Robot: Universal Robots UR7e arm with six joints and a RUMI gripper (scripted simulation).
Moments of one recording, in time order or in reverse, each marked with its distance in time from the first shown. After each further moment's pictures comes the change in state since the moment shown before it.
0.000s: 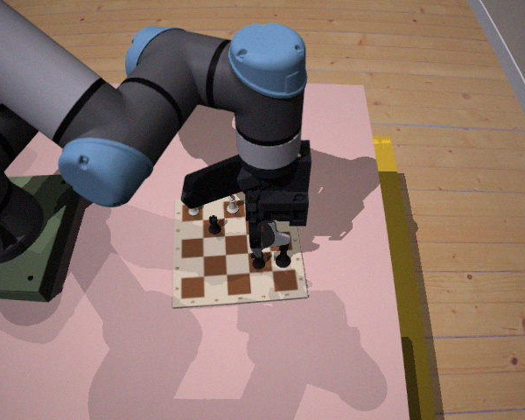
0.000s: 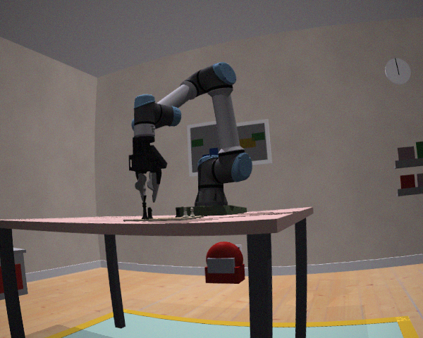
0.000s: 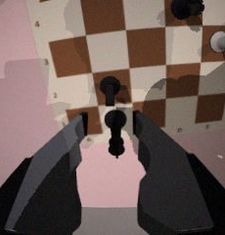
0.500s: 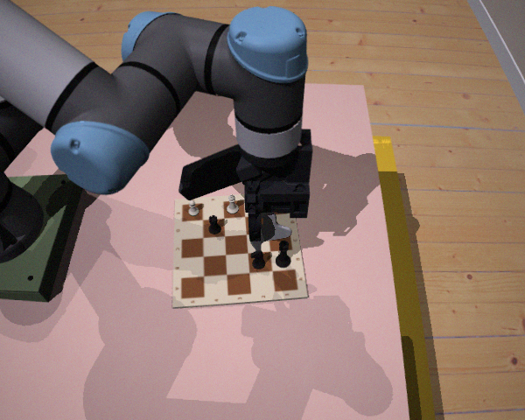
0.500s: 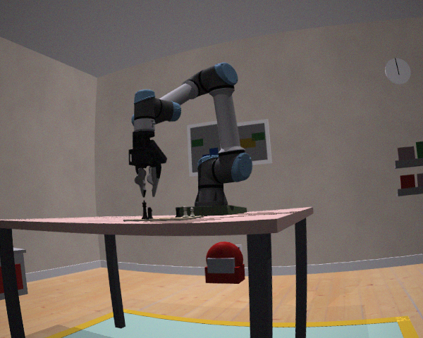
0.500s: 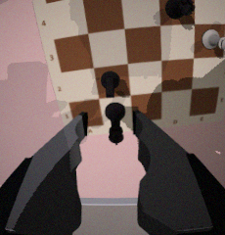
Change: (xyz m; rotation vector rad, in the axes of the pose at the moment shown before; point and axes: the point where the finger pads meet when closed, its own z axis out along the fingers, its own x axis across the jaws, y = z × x) arm 0.000 0.000 -0.019 0.000 0.000 0.000
